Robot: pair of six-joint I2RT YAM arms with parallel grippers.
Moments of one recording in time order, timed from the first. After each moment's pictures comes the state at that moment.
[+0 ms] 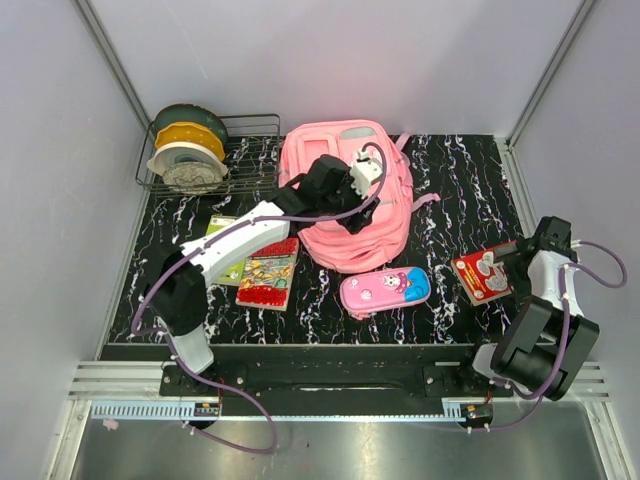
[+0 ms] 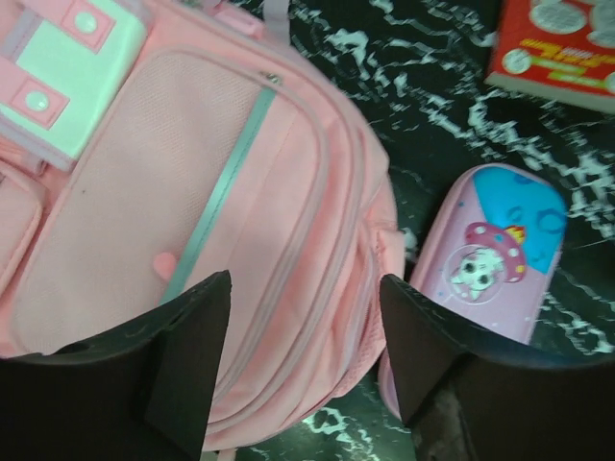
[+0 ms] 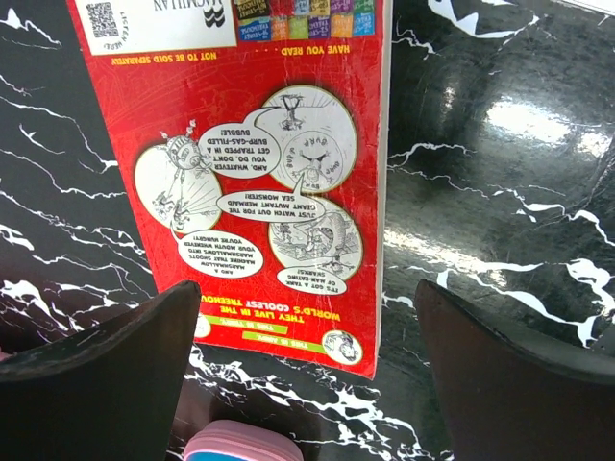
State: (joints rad) left arm -0.77 1.76 1.51 -0.34 0.16 0.13; right arm -0.52 1.29 0.80 -0.65 0.09 0.80
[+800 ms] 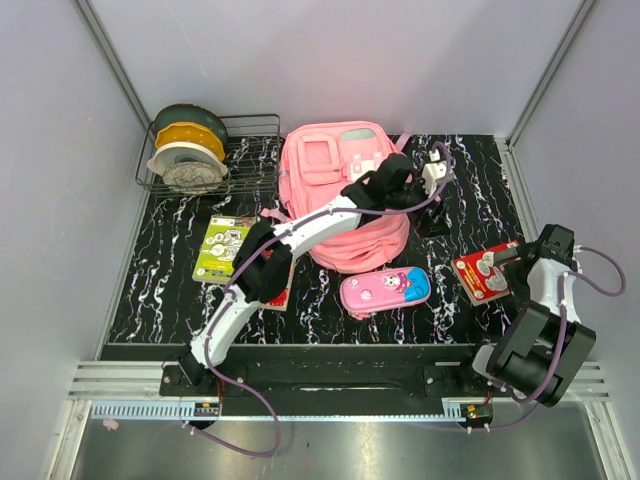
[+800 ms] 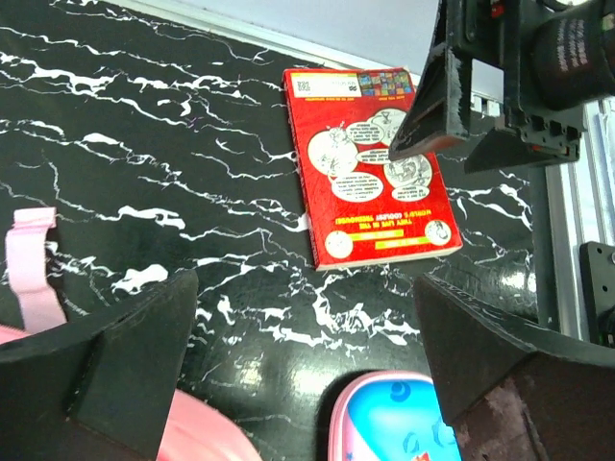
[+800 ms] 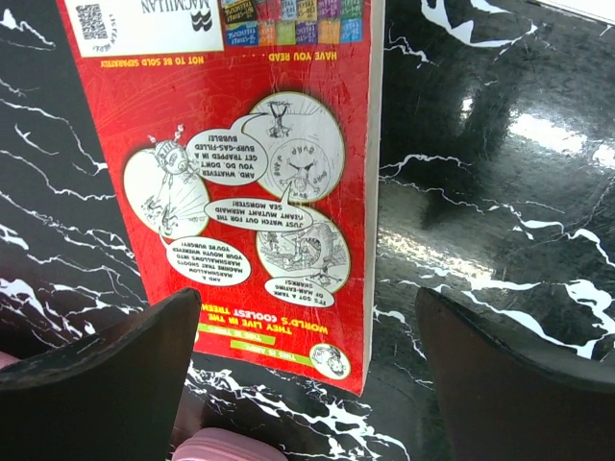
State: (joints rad) left arm -0.87 2.37 2.16 -0.18 0.59 -0.02; right arm -0.57 1.27 0.75 -0.59 0.05 0.76
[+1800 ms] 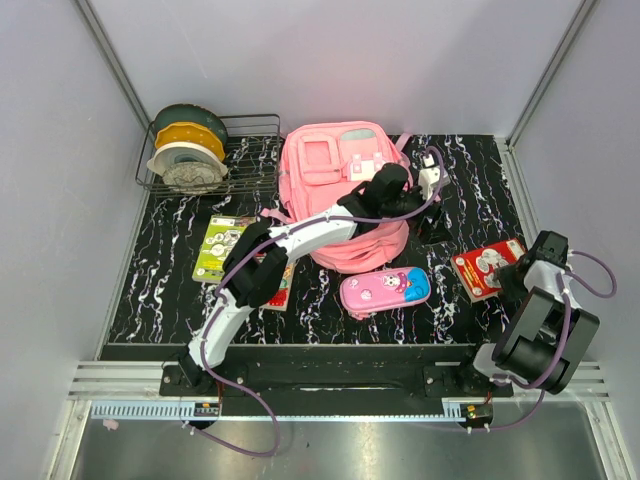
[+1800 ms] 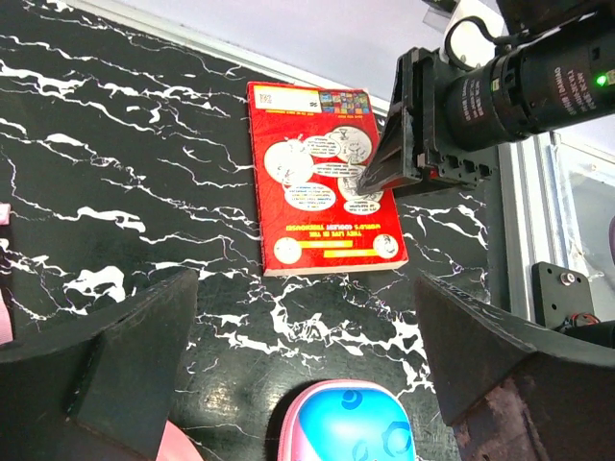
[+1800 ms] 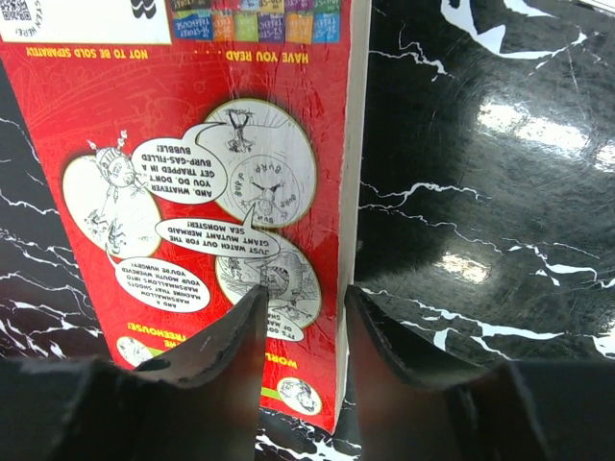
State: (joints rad) left arm -0.90 2.28 1.94 0.05 0.58 -0.15; right arm -0.57 1.33 0.67 -0.46 0.01 0.73
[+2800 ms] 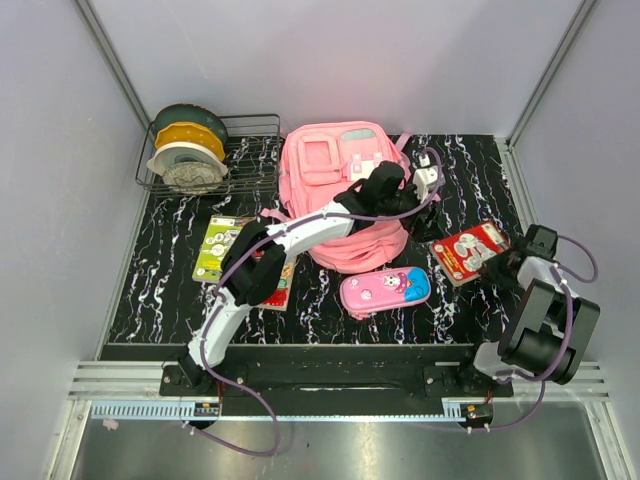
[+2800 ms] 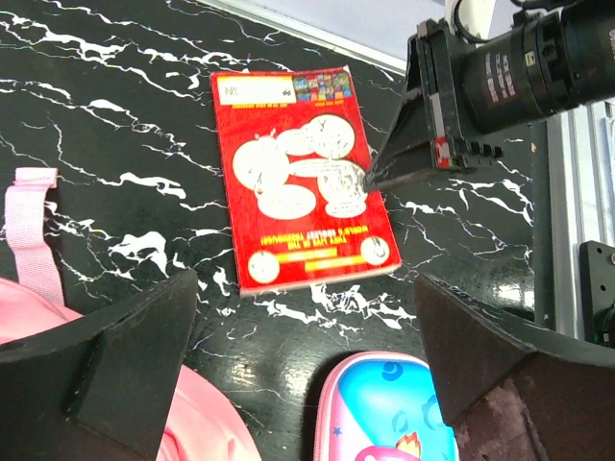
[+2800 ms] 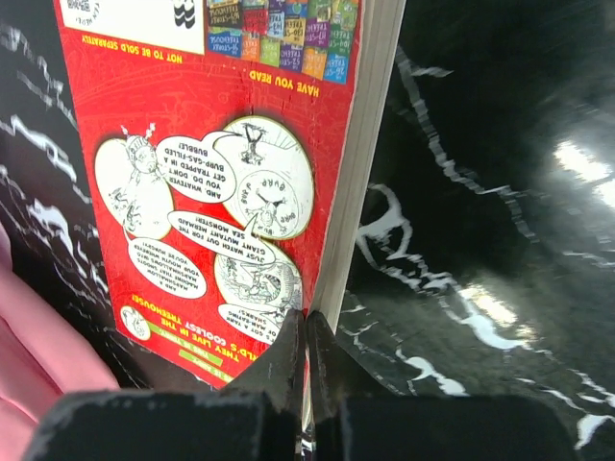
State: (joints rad) left arm -0.88 2.28 1.94 -0.03 0.55 -0.07; right arm -0.51 1.38 0.65 -0.31 -0.20 0.66
